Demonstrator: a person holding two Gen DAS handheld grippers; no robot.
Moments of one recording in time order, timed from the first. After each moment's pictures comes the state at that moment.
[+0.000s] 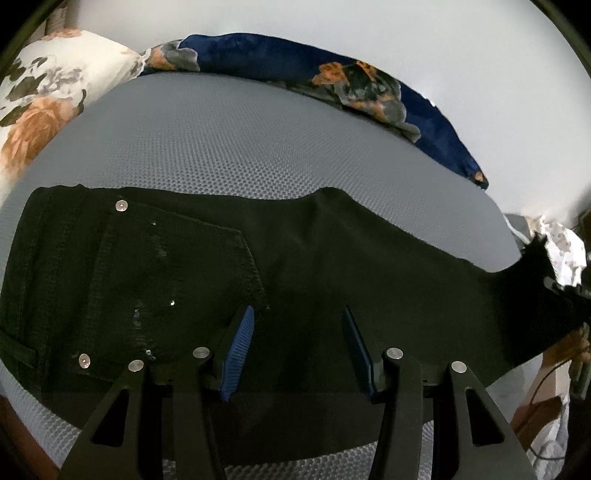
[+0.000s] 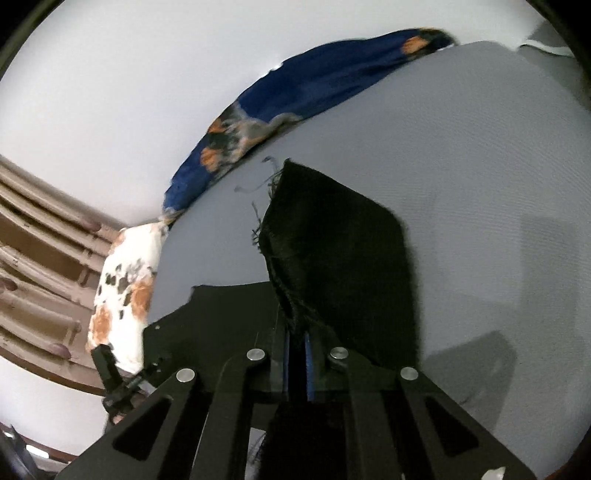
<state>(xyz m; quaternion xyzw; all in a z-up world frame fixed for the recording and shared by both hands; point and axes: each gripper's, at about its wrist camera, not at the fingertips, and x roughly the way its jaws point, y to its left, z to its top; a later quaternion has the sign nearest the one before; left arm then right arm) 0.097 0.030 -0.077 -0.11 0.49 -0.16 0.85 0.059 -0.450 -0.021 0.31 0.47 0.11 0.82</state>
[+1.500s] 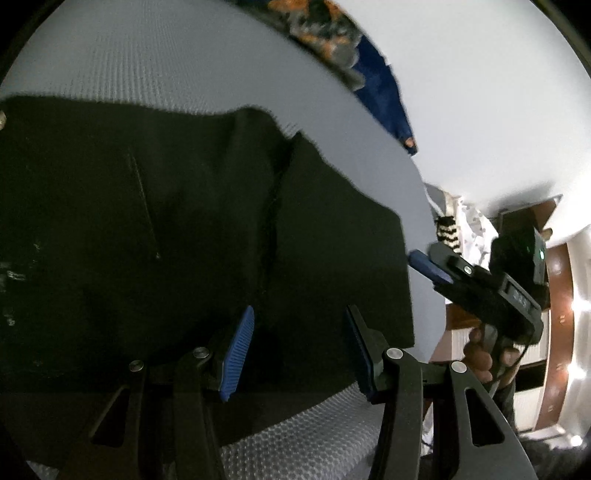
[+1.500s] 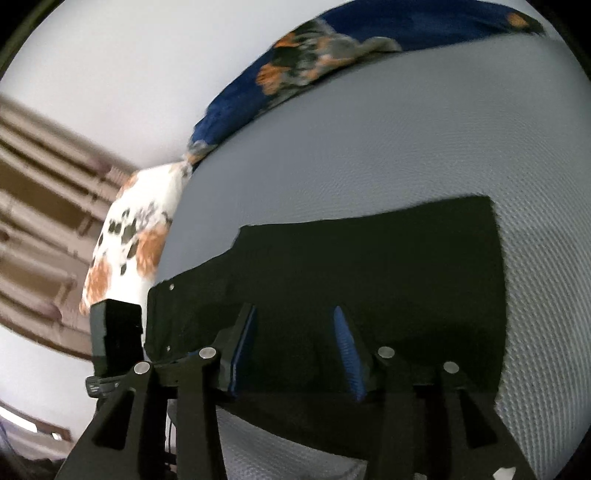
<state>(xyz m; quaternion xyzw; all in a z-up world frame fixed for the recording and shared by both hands) 0.124 0.015 -0.112 -0.24 0.60 -0.32 0.70 0.088 -0.295 -0.057 0.27 0.50 0.15 0.81</state>
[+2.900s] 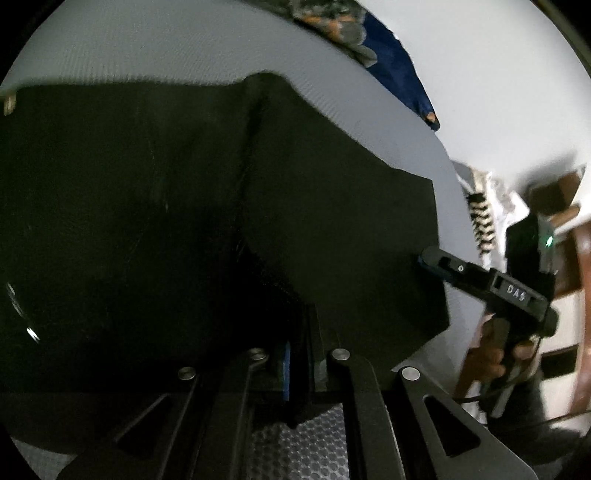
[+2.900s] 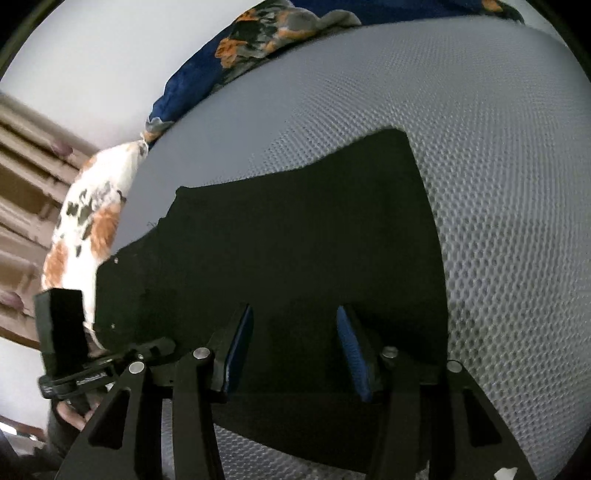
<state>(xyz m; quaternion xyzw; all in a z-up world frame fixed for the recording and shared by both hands) 0.100 -0.011 -0.121 -0.15 0.59 -0.30 0.73 0.071 -0.294 -0.100 0.21 0.54 0.10 0.81</state>
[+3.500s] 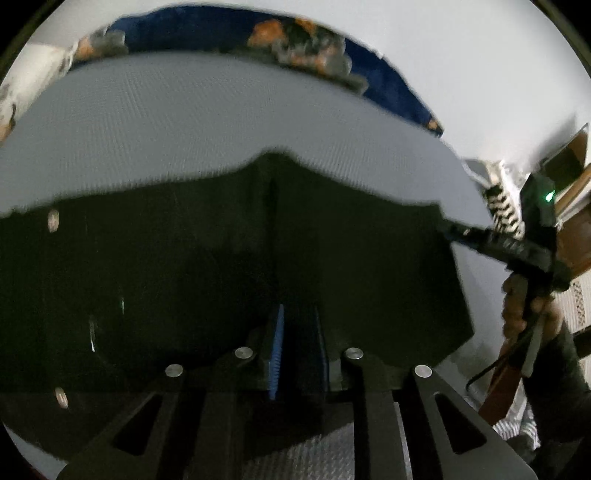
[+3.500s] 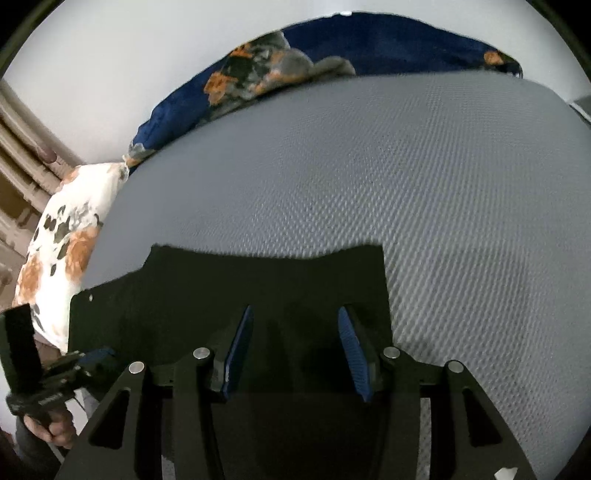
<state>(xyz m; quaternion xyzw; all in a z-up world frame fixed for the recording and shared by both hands) 0.116 0.001 -0.081 -0.08 0.53 -0.28 0.79 0.112 -0.314 -0.075 0.16 0.50 0.05 0.85</state>
